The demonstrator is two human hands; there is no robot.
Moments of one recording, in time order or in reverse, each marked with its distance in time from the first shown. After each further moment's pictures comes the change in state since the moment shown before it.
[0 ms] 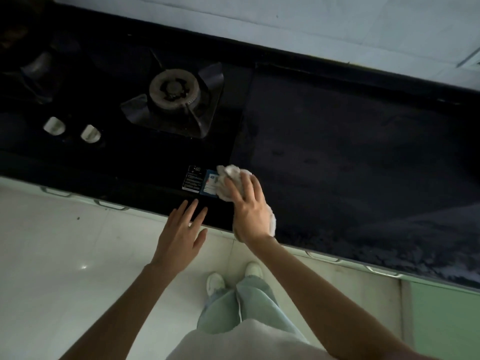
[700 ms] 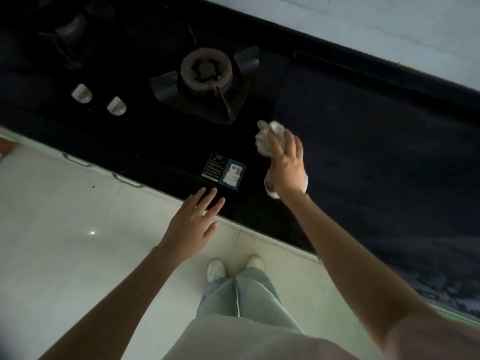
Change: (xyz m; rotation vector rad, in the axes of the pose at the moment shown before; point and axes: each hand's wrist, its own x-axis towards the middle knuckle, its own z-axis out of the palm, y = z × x) left_hand -0.003 -0.016 0.014 0.011 0.052 0.078; right_hand 0.096 0.041 -0.009 -0.032 0.046 0.024
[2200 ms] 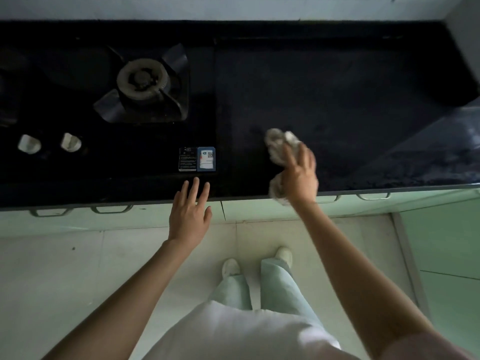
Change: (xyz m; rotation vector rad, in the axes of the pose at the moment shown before) left_hand -0.003 -0.004 0.004 0.009 0.003 0.064; right_hand -0.146 0.020 -0.035 -0.087 0.101 0.497
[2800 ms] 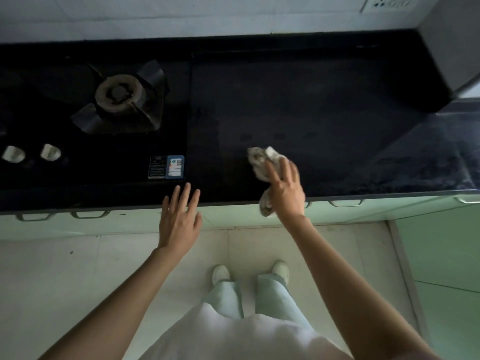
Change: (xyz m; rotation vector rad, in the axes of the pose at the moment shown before) left_hand 0.002 0.070 -0.001 0.076 0.114 0.005; right_hand -0.011 0.063 -0.025 -0.003 -0.029 -0.151
